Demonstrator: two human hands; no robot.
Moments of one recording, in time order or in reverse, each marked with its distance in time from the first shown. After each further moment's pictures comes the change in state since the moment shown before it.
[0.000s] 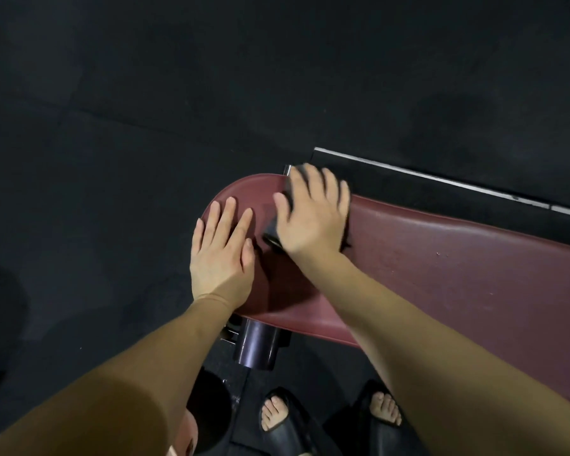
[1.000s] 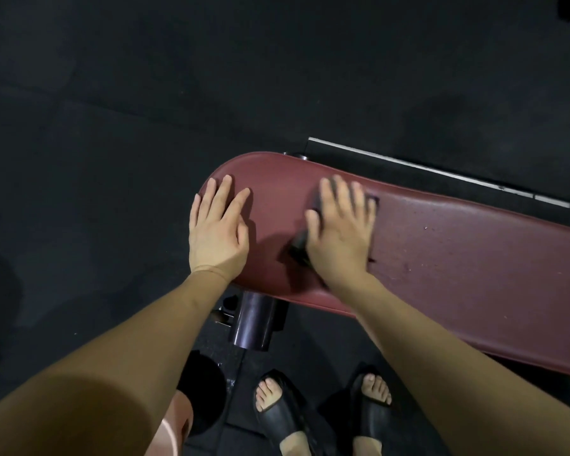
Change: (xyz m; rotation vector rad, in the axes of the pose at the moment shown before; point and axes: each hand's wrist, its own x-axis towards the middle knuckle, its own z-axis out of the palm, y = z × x) left_hand -0.005 0.001 -0.010 -0.110 -0.008 -0.022; right_hand -0.068 0.045 -0.023 -0.022 -0.039 0.041
